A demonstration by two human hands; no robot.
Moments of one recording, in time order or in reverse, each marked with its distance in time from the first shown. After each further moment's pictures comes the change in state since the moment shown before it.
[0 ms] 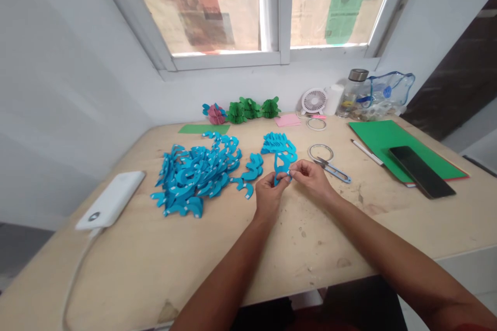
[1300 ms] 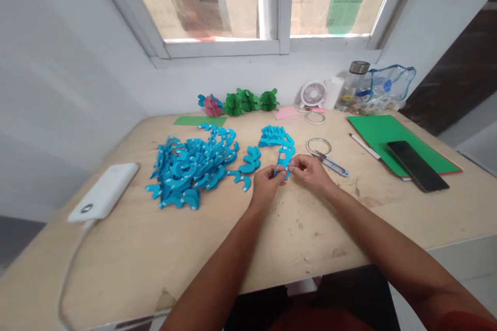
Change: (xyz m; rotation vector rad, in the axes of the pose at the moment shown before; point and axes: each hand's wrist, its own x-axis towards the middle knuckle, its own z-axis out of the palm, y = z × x) left_hand 0.007 0.007 -0.002 -0.020 -0.077 -0.179; right_hand 0.004 0.006 -0.012 -0.298 -0.072 -0.055
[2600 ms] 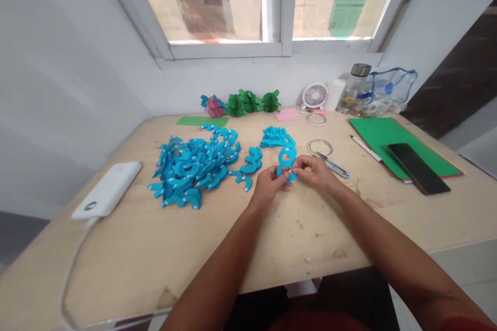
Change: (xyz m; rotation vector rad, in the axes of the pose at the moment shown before) left_hand 0.005 -0.005 -0.004 -0.046 -0.141 -0.130; right_hand 0.001 -0.010 -0.015 -0.056 -0.096 -0.073
